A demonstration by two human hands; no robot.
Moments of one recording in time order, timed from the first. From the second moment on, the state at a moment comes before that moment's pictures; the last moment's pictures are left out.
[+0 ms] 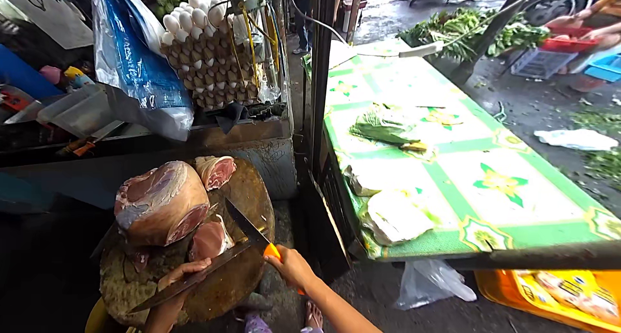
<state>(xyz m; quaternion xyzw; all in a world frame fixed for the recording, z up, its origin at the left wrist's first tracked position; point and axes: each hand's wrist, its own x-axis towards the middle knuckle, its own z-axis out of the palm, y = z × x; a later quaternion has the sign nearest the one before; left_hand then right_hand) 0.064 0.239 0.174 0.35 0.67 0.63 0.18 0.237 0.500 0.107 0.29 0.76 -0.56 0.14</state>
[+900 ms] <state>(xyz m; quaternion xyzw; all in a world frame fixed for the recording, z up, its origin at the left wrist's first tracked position) 0.017 0.246 0.198 0.50 0.63 0.55 0.24 0.248 0.476 0.036 0.39 0.74 -0.54 0.10</state>
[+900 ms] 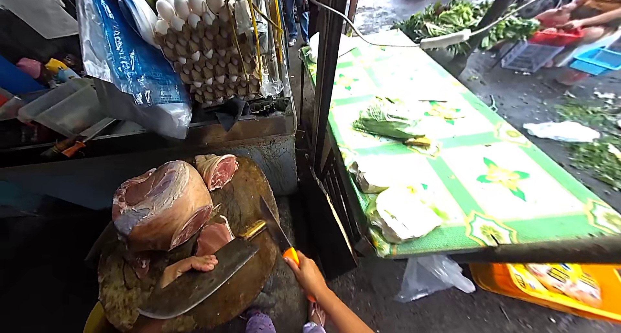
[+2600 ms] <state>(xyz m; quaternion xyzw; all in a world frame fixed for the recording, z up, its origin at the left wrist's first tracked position) -0.028 0.356 0.161 0.47 0.17 0.79 0.36 0.226 0.450 0.105 0.34 0.70 -0.61 0.10</state>
